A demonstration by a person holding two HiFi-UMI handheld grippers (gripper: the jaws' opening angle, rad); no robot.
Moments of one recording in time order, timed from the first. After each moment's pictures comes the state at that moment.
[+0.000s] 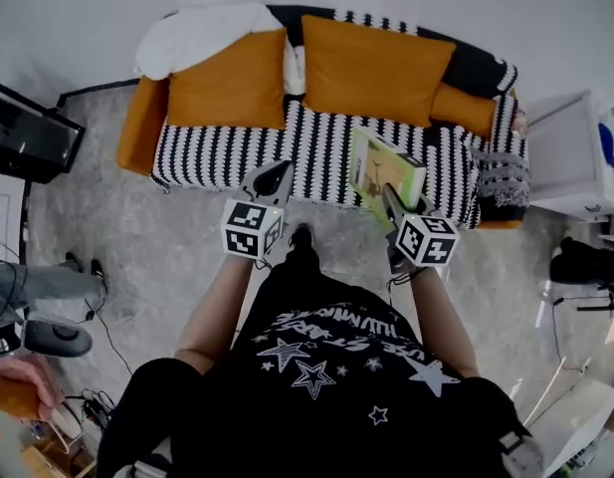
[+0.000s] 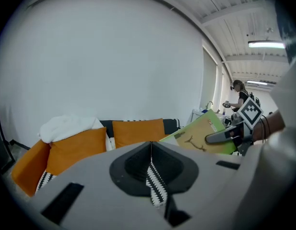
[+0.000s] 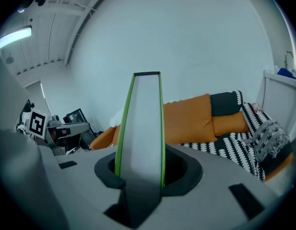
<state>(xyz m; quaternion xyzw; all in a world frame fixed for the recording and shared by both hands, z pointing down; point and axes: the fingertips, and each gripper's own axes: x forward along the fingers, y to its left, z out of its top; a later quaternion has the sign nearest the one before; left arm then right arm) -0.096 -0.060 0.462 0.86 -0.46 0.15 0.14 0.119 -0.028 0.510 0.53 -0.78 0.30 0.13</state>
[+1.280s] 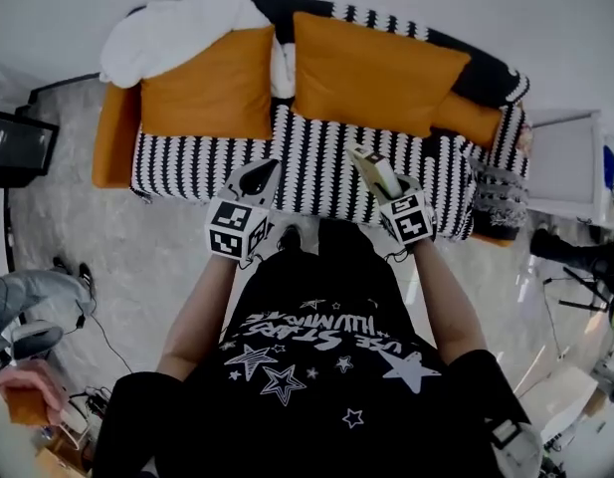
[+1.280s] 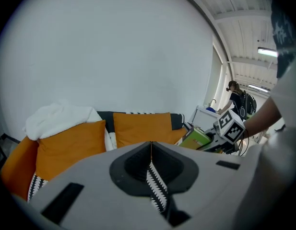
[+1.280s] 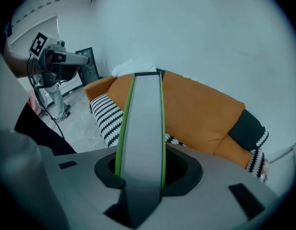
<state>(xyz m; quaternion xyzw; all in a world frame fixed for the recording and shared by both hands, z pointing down) -0.112 -0.191 0.510 0.86 -0.42 0.18 0.20 0.118 -0.157 0.630 0.39 -0.78 0.22 0.44</state>
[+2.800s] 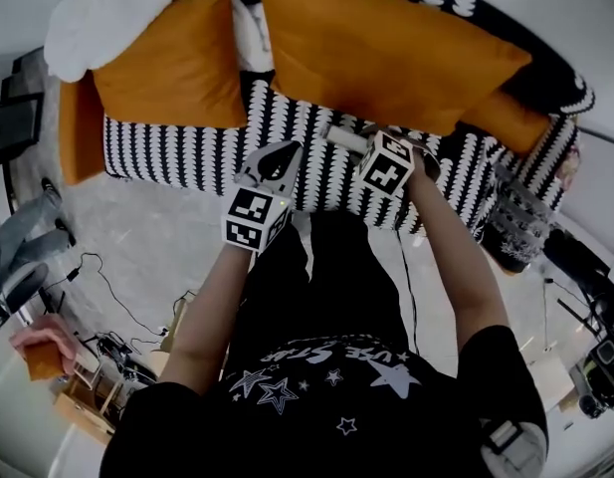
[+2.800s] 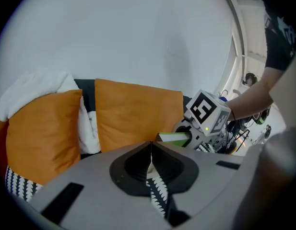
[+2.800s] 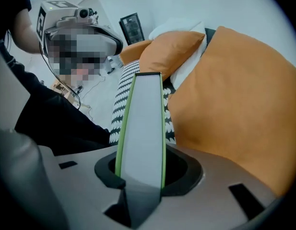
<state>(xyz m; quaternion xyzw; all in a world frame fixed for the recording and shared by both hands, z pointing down) -0.001 -0.317 0.662 0.83 -0.41 0.25 0.28 0.101 -0.291 0.773 0.03 -0.80 0.17 0.58</state>
